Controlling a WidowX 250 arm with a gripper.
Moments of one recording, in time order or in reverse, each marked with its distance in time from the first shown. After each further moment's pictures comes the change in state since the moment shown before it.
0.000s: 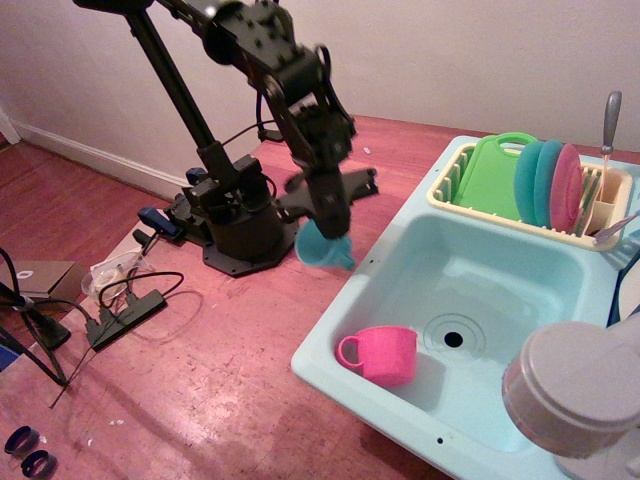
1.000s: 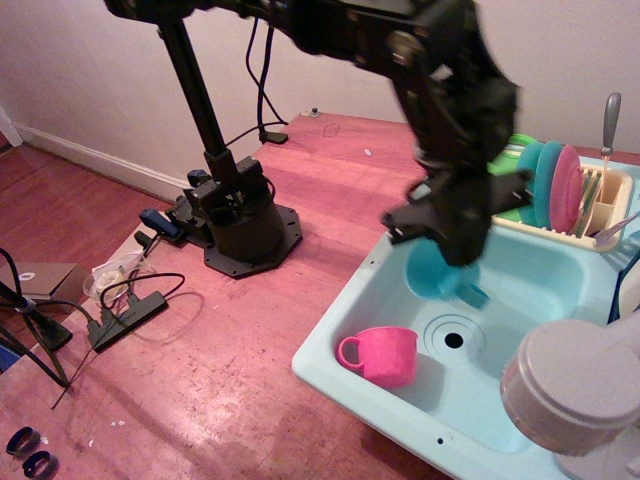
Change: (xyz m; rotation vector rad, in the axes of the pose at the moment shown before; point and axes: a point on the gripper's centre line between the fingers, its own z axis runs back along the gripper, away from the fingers) arm 0.121 0.097 0.041 0.143 -0.087 -0.123
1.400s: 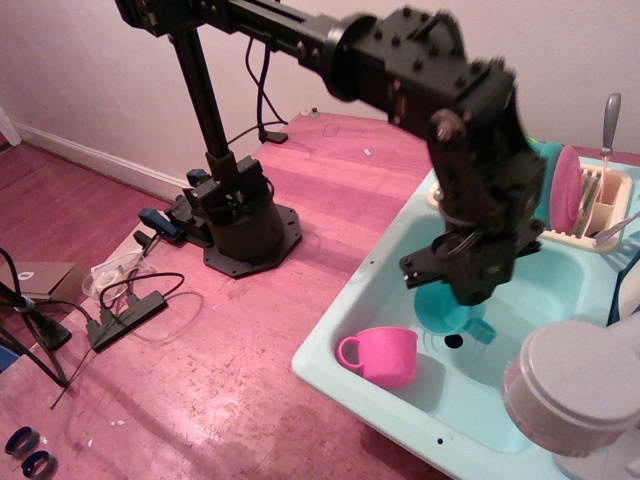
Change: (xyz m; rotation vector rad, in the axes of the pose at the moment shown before) arm -0.003 -0.016 -0.031 -0.057 0.044 0.066
